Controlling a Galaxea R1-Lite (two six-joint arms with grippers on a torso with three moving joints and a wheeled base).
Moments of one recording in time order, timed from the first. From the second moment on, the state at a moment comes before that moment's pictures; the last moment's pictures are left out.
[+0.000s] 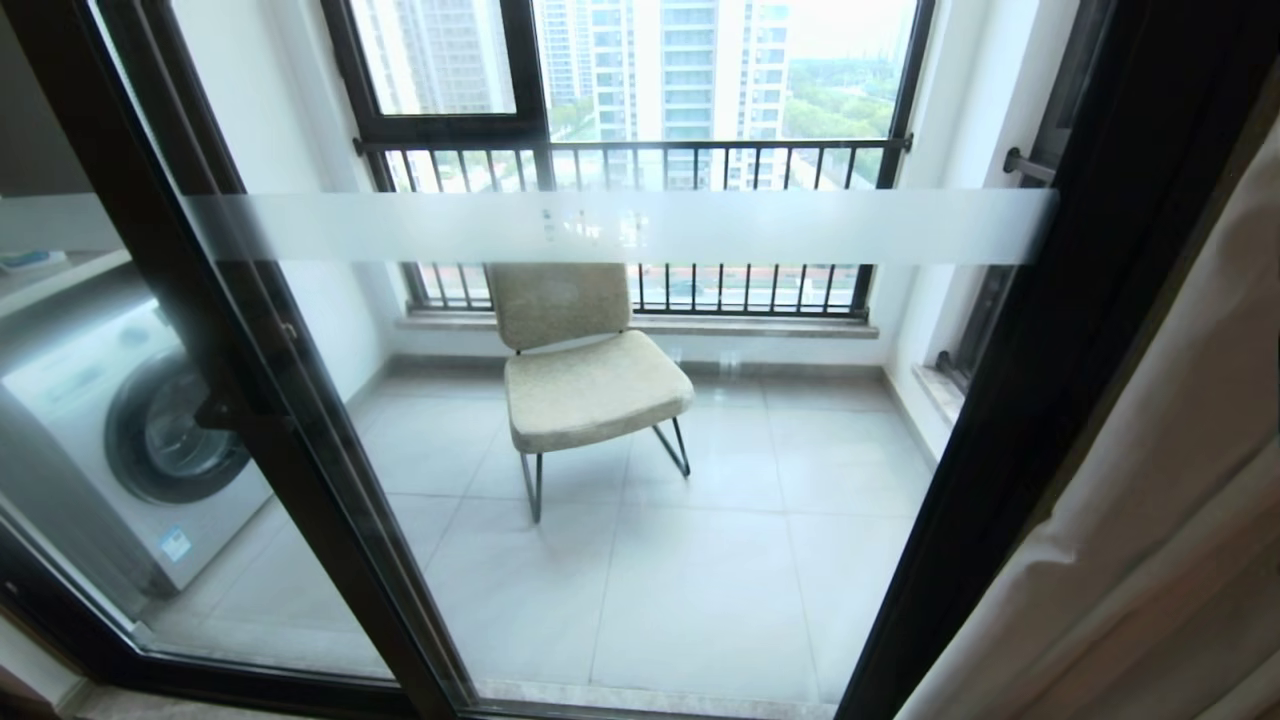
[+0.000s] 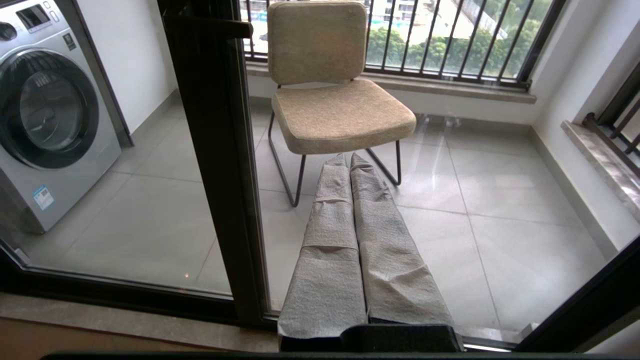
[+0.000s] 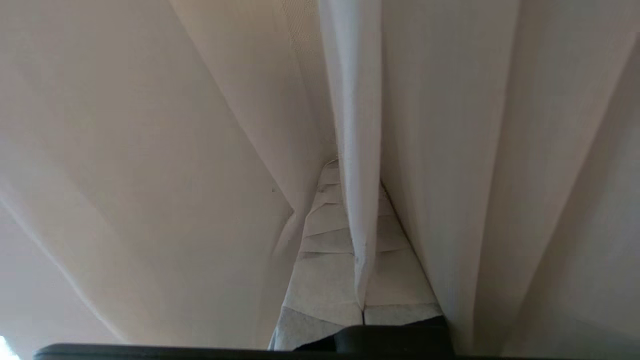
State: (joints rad) left arm 0.01 0.00 0.00 -0.01 0.04 -0.07; right arm -0.49 1.20 -1.03 -0.34 -0.15 0.00
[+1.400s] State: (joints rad) left arm 0.01 0.00 0.00 -0.01 0.04 -0.07; right arm -0.85 1.55 -1.30 -0.38 -0.14 0.03
